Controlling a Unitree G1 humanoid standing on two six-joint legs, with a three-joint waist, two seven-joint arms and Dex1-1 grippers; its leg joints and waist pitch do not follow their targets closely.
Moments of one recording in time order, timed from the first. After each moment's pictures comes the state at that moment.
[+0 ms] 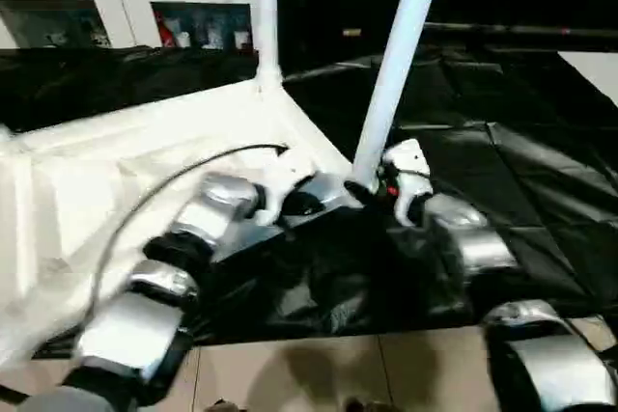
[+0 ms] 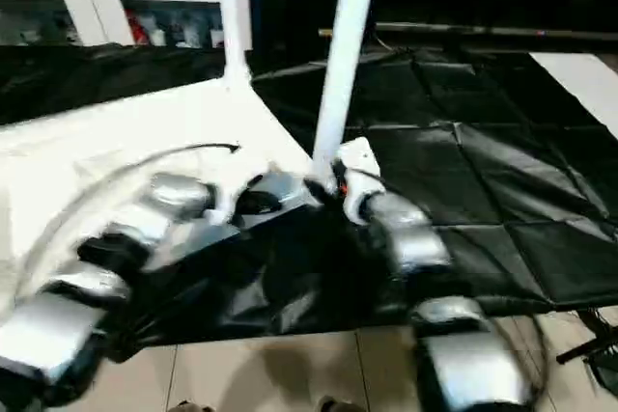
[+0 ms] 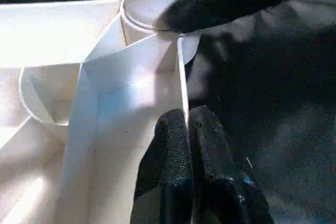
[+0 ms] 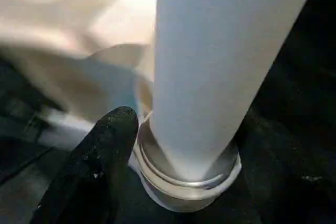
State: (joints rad) left arm -0.79 0.24 -0.23 0.91 0.09 0.10 -1.05; right arm -0.64 -0.21 0.05 0.85 0.04 -0.01 0.76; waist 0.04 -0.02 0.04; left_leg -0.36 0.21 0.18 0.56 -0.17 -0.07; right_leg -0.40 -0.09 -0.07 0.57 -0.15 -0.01
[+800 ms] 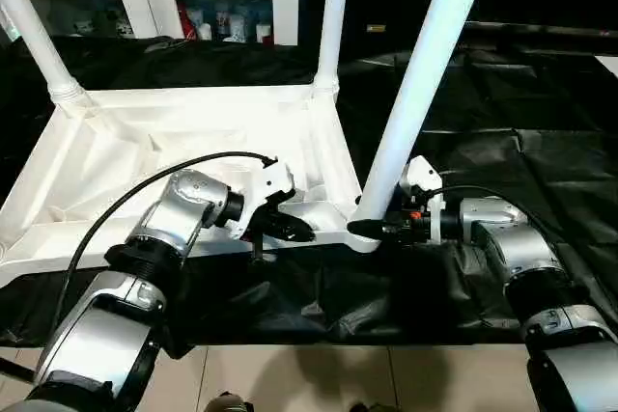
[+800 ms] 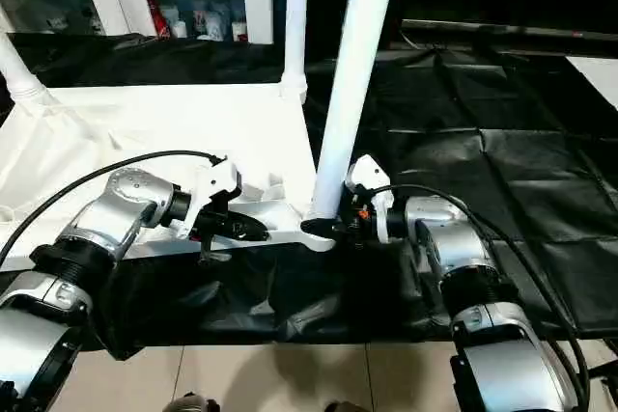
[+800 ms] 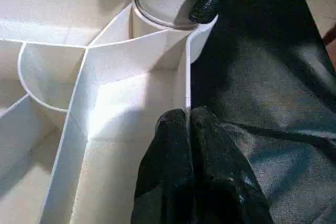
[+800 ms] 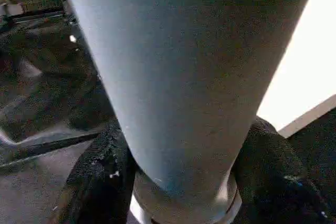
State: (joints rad) left arm -0.73 0.33 -0.27 0.76 0.04 0.14 -1.30; right arm -0.60 -0.33 0.10 0.76 0.11 0.03 1.16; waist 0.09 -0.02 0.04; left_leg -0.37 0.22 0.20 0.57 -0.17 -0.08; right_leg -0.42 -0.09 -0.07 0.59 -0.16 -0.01
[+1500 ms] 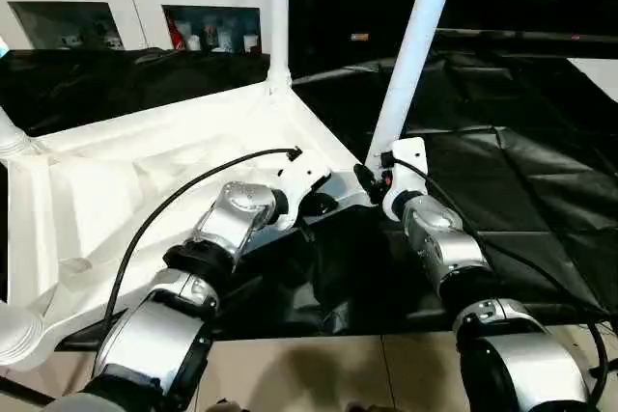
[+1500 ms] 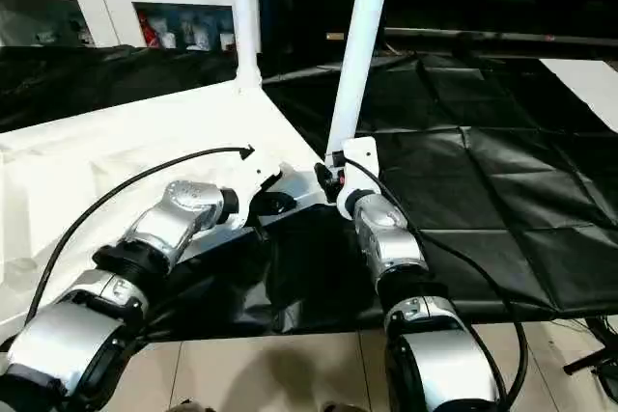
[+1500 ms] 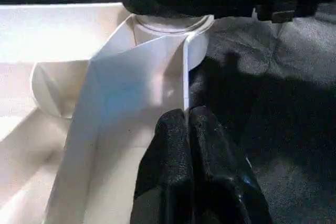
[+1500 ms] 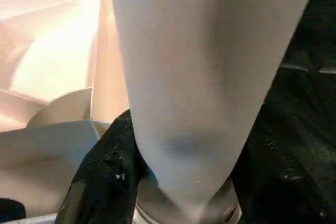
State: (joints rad) left arm -0.78 0.11 -0.21 0.92 0.11 0.11 -0.81; right arm -0.68 -0.04 -0.07 0.94 0.06 -0.02 0.30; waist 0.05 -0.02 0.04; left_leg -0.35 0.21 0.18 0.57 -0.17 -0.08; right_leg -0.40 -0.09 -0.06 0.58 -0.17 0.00
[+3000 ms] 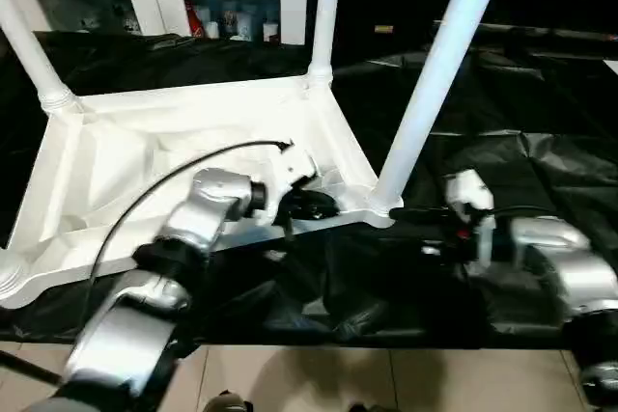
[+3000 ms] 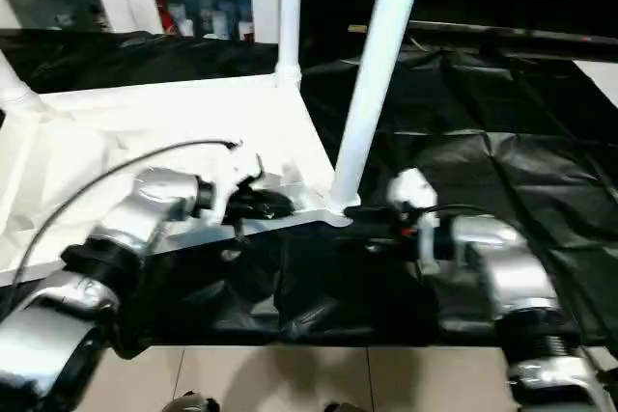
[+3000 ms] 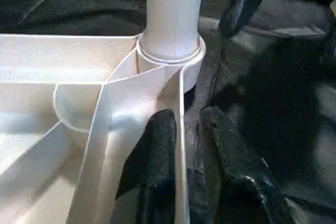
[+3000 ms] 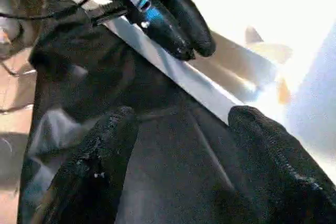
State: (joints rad) left arm -0.68 0.28 -0.21 0.60 -0.01 0.19 -1.15; right arm -0.40 -0.43 0.10 0.41 0.27 0.19 1.23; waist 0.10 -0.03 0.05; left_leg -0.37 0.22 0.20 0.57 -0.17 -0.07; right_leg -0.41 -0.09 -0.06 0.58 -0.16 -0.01
